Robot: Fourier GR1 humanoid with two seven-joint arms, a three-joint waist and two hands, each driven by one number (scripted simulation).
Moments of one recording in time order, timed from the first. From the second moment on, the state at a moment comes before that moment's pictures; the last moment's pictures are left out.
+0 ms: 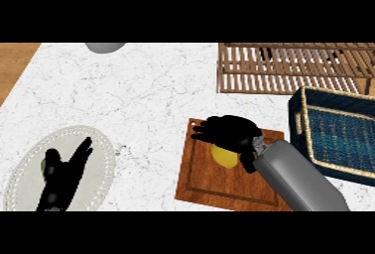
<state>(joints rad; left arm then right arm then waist) 0.11 0.24 -0.04 -1.43 0.10 0.05 0.26 -0.56 -0.25 0.56 -1.24 1.07 0.54 -0.33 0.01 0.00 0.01</state>
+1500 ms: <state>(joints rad) 0.19 0.23 0.03 -1.46 0.08 0.01 0.26 -0.38 -0.10 0.36 -1.18 1.29 0.30 -0.09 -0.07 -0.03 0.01</state>
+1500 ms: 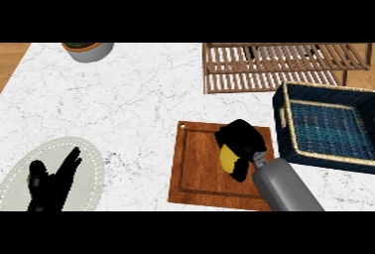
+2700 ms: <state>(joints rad) 0.17 0.22 0.03 -1.48 0.06 0.01 0.26 -0.41 -0.01 0.20 -2.33 1.00 0.19 1.02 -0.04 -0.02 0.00</state>
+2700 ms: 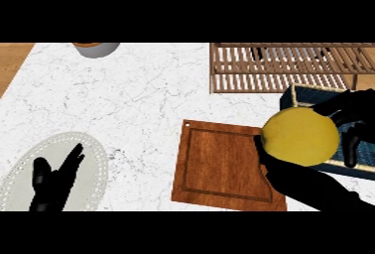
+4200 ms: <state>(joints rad) 0.13 0.19 0.02 -1.46 0.03 -0.02 0.26 -0.67 -0.26 -0.57 -1.96 0.60 0.36 0.87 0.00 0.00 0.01</state>
